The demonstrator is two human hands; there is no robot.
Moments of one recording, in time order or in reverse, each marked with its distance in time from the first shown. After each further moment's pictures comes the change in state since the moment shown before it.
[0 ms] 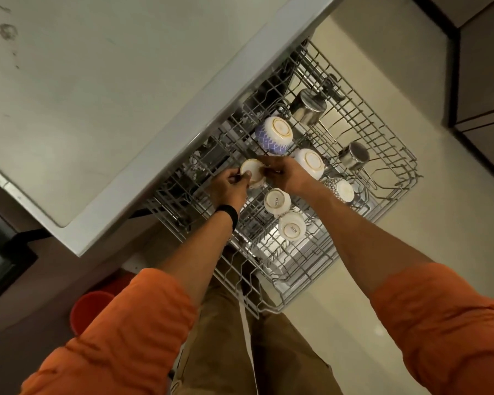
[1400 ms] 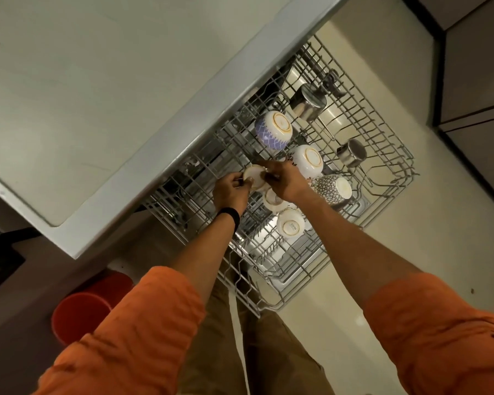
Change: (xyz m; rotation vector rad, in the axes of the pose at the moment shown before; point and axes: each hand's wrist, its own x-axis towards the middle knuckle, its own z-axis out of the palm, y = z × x) left_hand 0.003 -0.023 0.001 0.083 -0.114 0.003; right_hand 0.000 0.007 0.028 -0.144 0.083 0.173
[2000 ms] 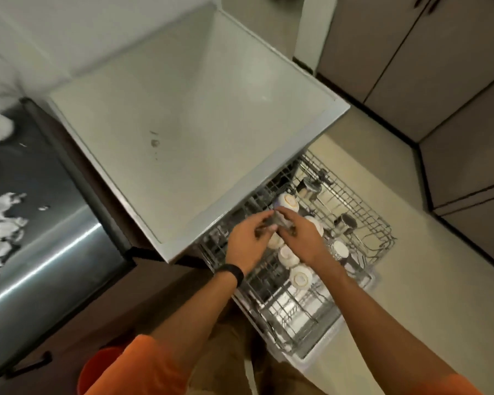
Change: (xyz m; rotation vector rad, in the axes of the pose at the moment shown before) left_hand -0.151 0.103 -0.105 0.239 -0.098 0.656; right_hand -0.149 -0.107 -0.063 0.137 0.229 -0.286
